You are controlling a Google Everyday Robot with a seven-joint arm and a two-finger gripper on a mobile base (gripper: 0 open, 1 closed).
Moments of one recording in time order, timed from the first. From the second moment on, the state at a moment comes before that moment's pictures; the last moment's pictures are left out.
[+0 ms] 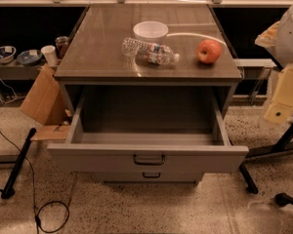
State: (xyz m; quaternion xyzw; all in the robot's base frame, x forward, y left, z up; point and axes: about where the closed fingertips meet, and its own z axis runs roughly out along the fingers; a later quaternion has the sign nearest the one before) arm 0.438 -0.217 0.977 -0.60 0.78 -0.04 0.16
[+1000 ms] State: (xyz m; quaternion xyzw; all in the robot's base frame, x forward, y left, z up) arm 0.478 -0.163 0.970 -0.55 0.81 0.04 0.22
